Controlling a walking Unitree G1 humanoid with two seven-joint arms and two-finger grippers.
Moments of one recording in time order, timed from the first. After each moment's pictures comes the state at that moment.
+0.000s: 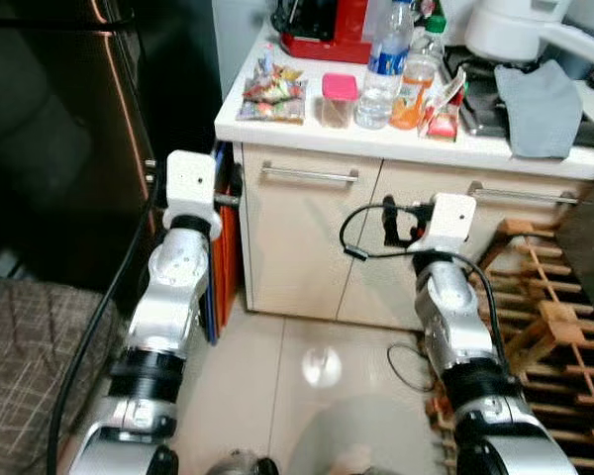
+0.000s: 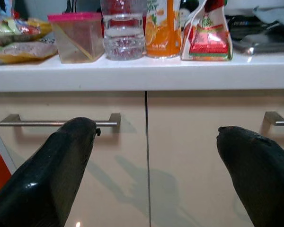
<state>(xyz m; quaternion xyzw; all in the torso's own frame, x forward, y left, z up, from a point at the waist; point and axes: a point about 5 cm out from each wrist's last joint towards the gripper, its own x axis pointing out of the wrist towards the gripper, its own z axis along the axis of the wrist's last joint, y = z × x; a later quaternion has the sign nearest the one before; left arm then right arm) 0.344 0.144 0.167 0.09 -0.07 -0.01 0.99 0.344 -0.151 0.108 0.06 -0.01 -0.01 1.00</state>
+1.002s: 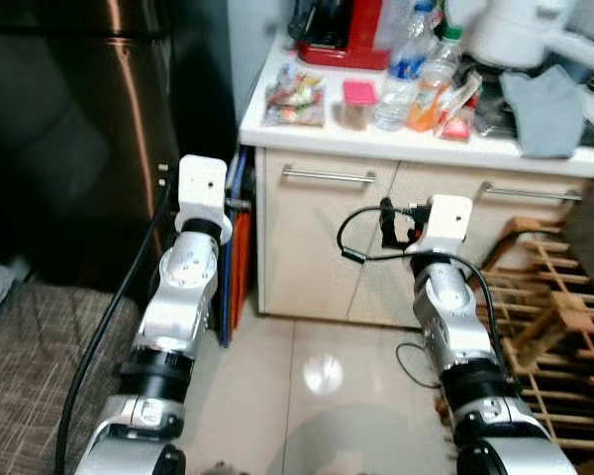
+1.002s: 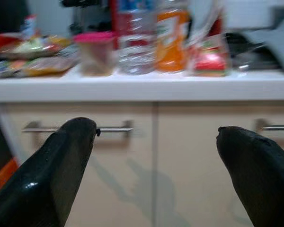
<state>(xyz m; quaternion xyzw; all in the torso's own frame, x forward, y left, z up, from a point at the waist) 0.347 0.138 0.165 0.07 -0.07 -0.02 0.99 0.344 -0.150 0.107 0.05 -0.01 -0.01 1.00</state>
